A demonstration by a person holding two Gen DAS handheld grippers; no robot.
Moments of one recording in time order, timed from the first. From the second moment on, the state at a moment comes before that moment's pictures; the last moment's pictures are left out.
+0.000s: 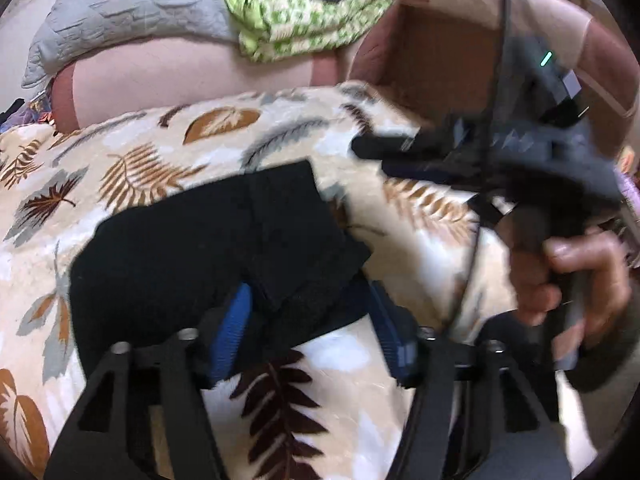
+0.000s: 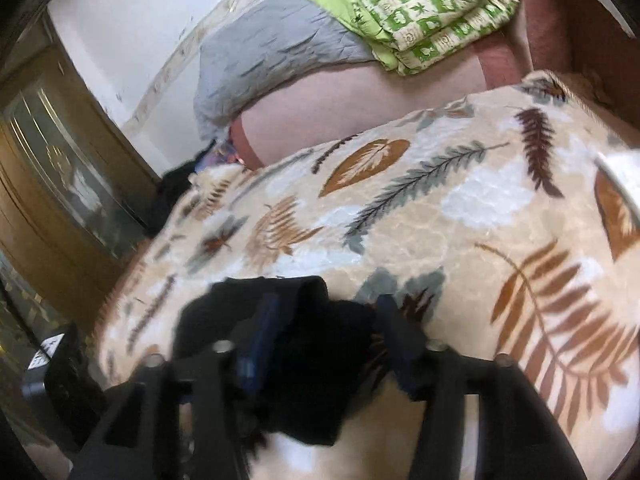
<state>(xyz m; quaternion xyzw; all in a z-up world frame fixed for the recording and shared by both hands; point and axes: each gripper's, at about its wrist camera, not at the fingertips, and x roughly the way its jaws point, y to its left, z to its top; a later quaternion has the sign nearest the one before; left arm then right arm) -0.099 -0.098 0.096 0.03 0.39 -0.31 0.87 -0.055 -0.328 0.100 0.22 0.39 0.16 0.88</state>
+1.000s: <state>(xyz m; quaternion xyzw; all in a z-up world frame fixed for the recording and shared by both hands) -0.041 -0.006 0.100 0.00 0.39 -0.15 0.91 -0.079 -0.302 0.088 0.17 0.42 0.14 0.88</state>
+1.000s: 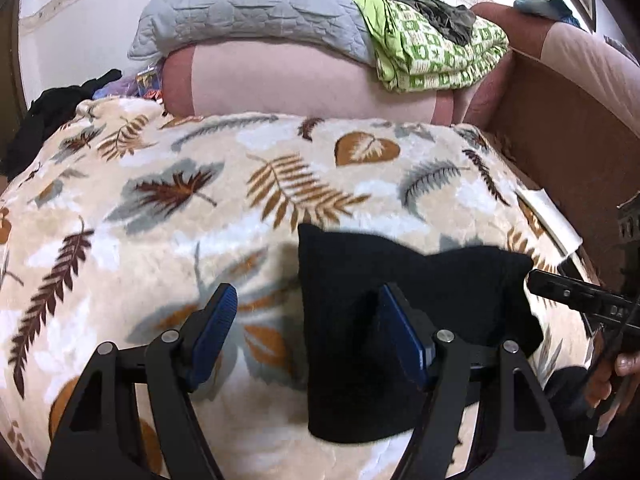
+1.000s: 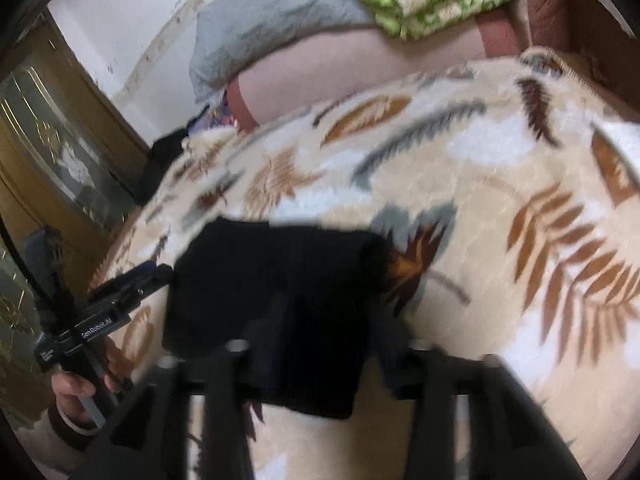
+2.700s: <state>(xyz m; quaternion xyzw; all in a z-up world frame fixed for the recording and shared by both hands) -0.042 -0.039 0.069 0.04 0.43 -0.08 0.90 -0.087 -0.240 0.072 0.09 0.44 0.16 0.88</state>
